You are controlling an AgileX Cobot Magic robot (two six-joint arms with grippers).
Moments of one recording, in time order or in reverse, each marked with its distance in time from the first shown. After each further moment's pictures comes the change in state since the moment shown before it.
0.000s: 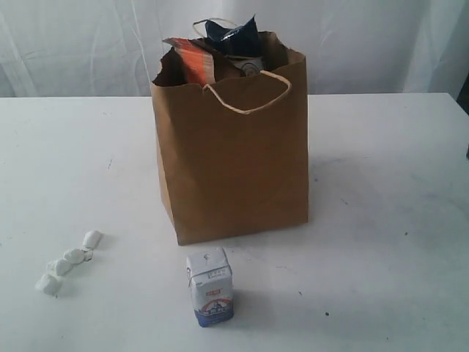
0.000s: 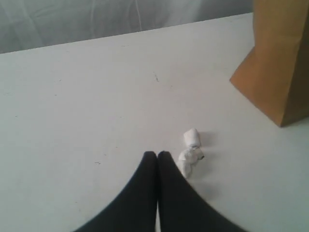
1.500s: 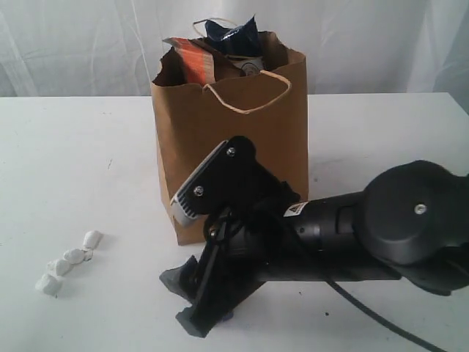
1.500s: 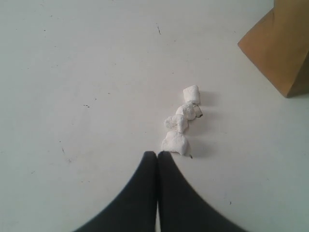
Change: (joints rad) left arm 0.000 0.000 0.097 -0.018 0.032 -0.148; right arm 0.999 0.315 -0.284 0.732 0.396 -0.822
